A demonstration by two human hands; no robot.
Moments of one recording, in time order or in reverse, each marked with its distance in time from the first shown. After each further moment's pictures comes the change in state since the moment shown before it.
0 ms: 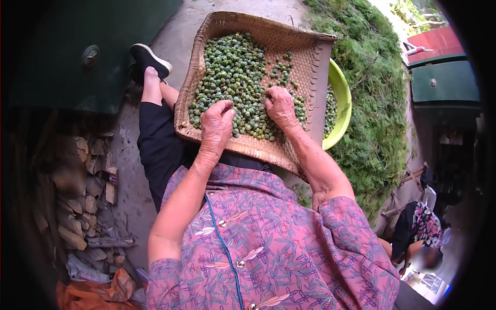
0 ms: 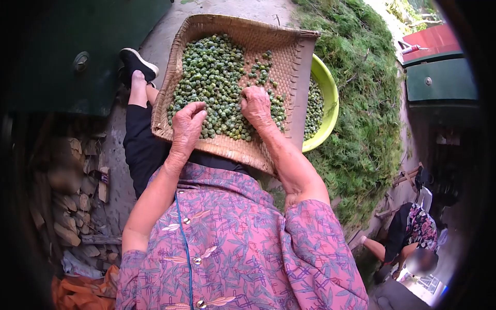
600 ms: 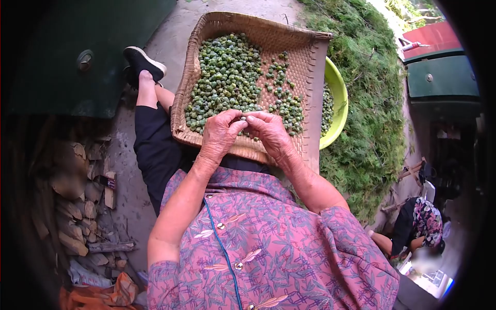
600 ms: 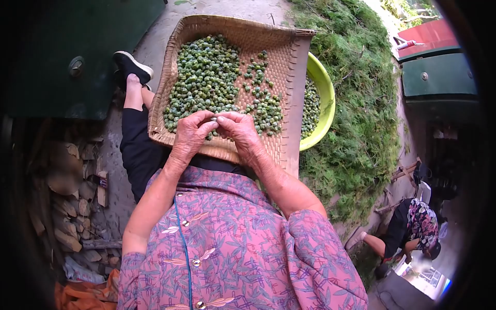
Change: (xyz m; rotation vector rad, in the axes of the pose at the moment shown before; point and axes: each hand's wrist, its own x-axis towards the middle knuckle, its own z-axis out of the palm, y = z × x) left_hand -0.004 0.001 0.000 0.079 -0.294 0.129; right_hand -0.036 -0.084 -0.054 1.624 -0.281 0.803
